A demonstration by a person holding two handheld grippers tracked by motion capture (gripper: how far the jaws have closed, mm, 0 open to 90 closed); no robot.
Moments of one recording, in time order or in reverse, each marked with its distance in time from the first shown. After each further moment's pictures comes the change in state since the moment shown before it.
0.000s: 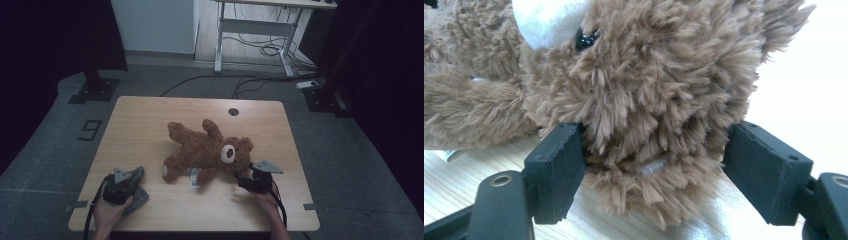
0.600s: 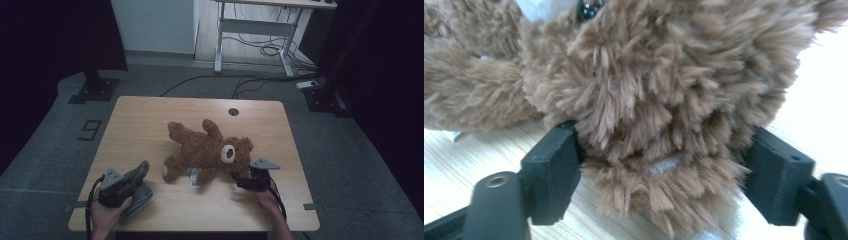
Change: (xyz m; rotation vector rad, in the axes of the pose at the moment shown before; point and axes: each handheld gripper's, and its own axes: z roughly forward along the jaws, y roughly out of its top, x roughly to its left) left arm -0.012 0.010 -0.035 -0.213 -0.167 -0.018; right arm -0.005 -0.001 0.013 0.069 0.075 -0.027
